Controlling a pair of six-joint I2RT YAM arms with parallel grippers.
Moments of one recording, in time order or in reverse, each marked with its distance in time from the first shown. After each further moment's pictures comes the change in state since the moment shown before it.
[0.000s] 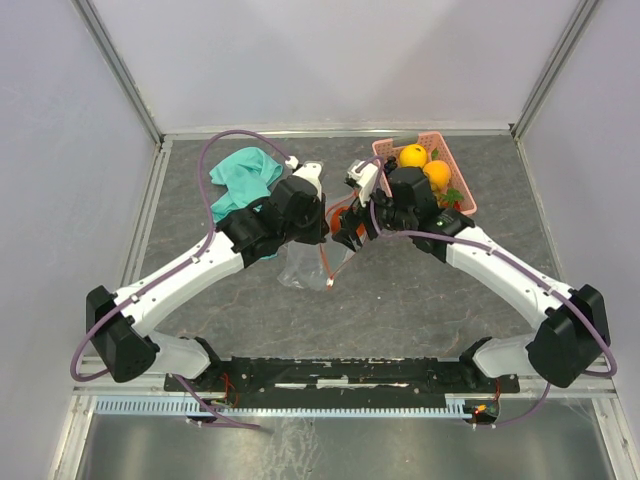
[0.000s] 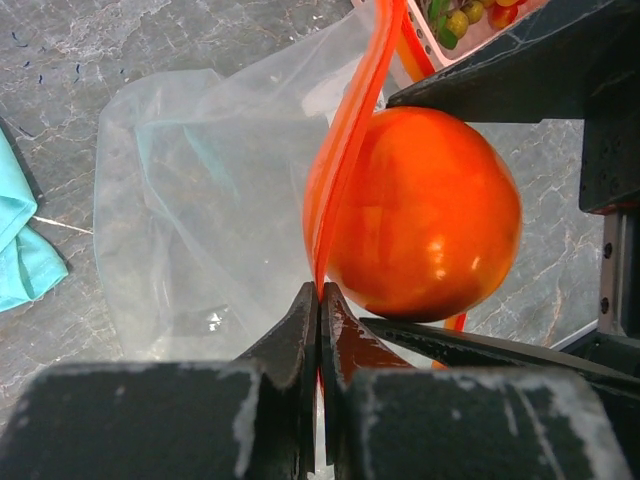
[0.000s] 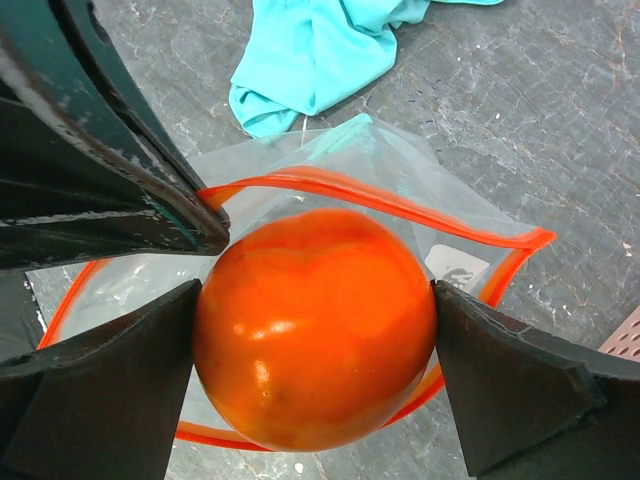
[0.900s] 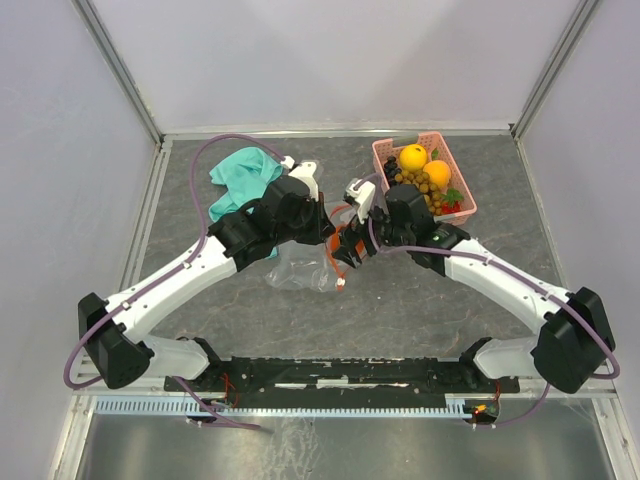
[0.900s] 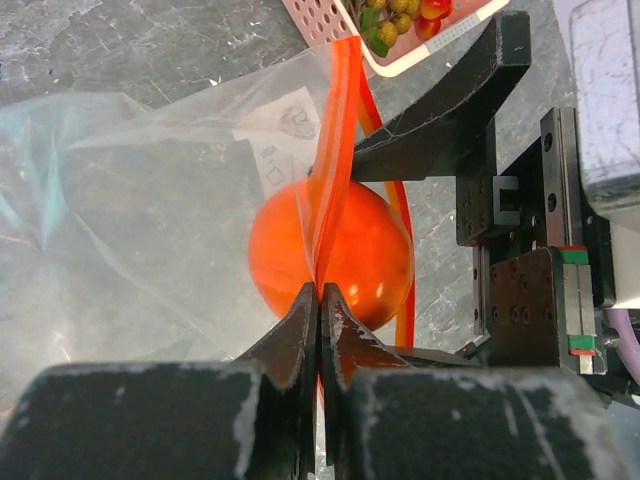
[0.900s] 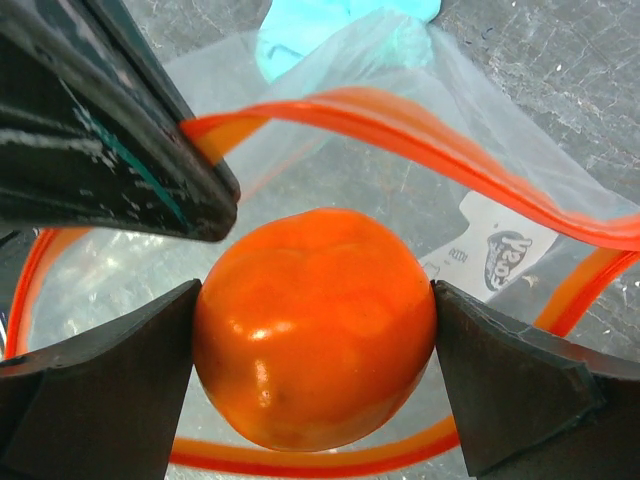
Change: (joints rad) left arm 0.007 -0.048 -0.026 0.051 0.095 -0.067; right arm 0.043 -0.046 -0.139 0.061 0.003 0.049
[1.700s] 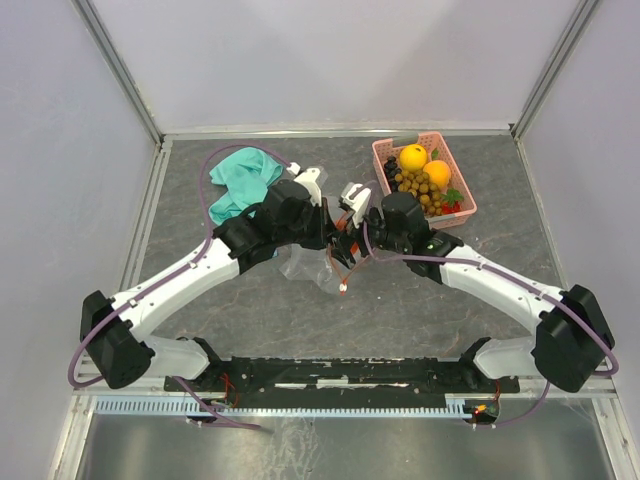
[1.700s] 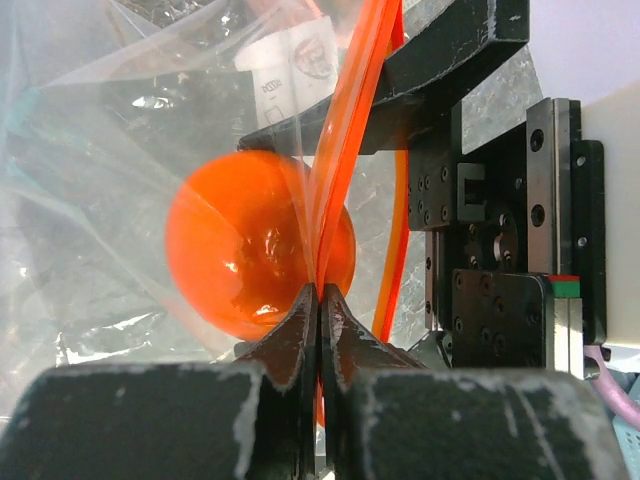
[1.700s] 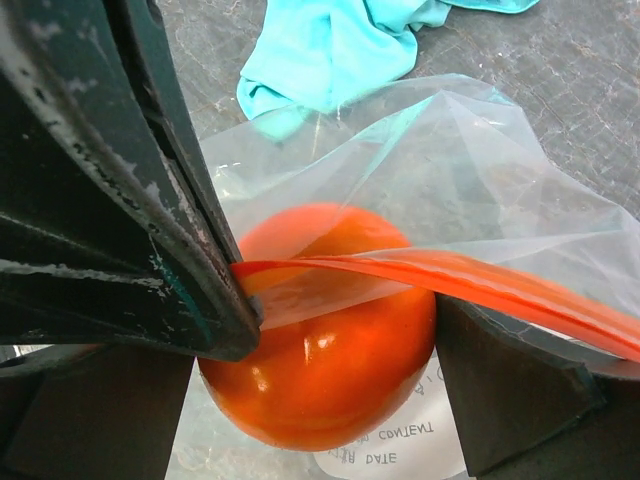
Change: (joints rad) left arm 0.016 0.004 -0.078 0.108 0.145 -0.025; right arm 0.047 0.007 -0.042 0.144 0.069 -0.047
